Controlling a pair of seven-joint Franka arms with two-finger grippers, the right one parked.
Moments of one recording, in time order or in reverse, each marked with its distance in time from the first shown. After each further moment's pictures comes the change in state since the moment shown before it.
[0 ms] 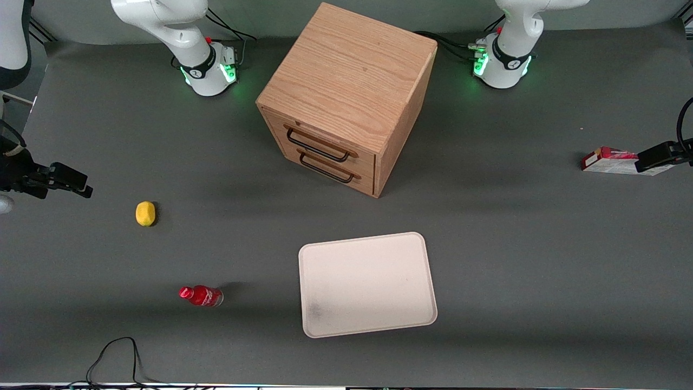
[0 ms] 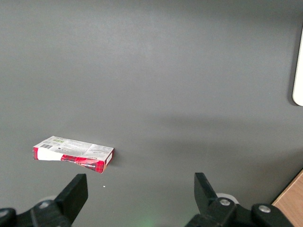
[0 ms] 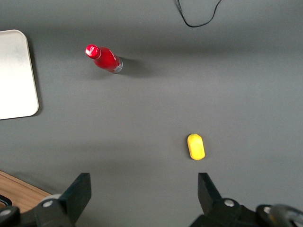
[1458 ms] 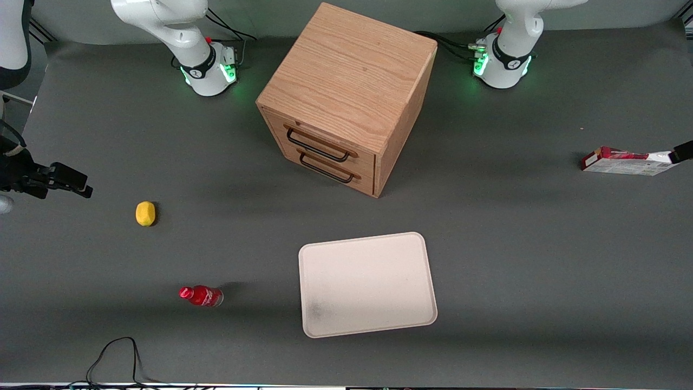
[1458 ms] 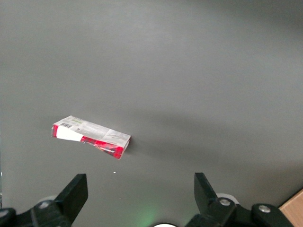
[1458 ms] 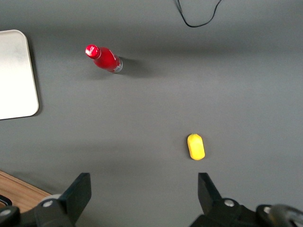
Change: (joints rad) arm 0.111 0.002 0.043 0.017 0.009 -0.048 -0.012
